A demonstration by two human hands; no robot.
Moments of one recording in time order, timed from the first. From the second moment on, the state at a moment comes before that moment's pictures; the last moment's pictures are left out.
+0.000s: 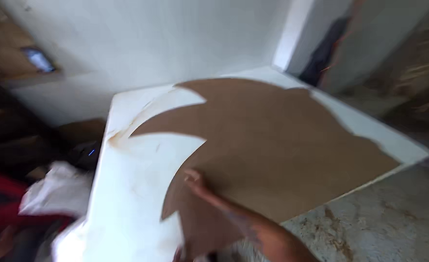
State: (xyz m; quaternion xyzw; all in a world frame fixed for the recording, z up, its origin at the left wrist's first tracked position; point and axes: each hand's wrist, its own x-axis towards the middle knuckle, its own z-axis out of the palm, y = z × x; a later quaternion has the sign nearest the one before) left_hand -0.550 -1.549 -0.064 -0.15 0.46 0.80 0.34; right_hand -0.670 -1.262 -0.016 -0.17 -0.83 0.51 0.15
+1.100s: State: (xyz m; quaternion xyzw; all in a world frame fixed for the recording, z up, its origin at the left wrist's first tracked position) left_hand -0.564 -1.650 -0.055 -0.01 0.55 0.69 0.47; right_hand -0.457 -1.452 -0.030 -0.42 -0.66 0.63 -0.06
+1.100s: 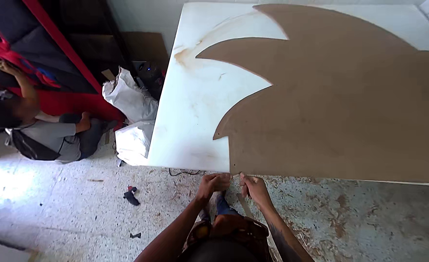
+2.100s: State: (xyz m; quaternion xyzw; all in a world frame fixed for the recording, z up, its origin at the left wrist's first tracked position) left_hand -0.720 -1.386 -0.053 0.43 0.90 0.06 0.05; right_hand -0.718 -1.051 -0.069 -0.31 -0.95 0.07 0.05
